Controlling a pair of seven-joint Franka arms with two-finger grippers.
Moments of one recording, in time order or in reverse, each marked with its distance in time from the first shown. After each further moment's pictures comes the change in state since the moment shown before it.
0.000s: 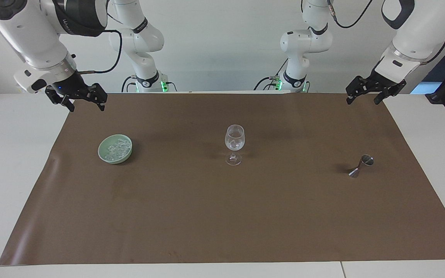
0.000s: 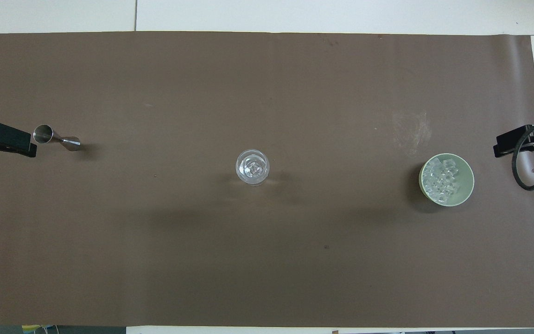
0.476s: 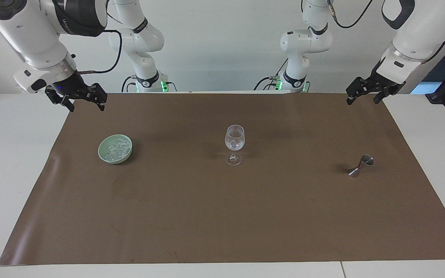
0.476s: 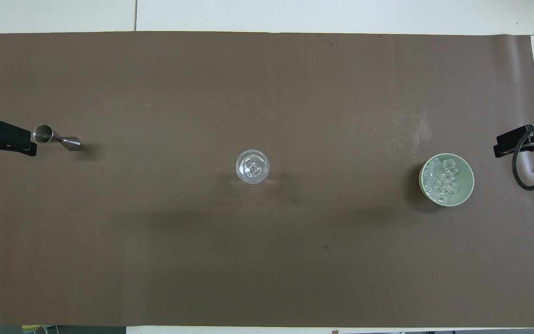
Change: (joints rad) left arm 0.000 0.000 0.000 0.001 -0.001 -0.003 -0.042; right arm 0.000 0.000 0.000 0.000 0.000 0.000 0.000
